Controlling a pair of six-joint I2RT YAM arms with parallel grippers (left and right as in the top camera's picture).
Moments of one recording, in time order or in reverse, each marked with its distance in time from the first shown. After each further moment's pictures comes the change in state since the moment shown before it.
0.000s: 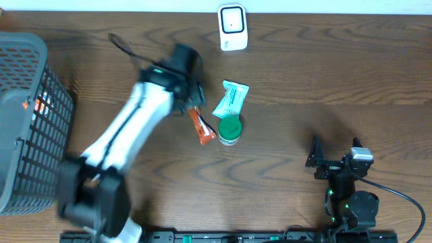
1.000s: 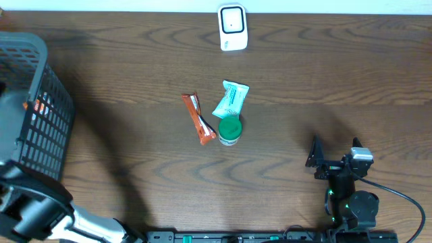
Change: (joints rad) left arm 1.167 0.146 0.355 -0.048 0.251 0.205; right arm 0.000 0.000 0.000 0.000 0.000 0.000
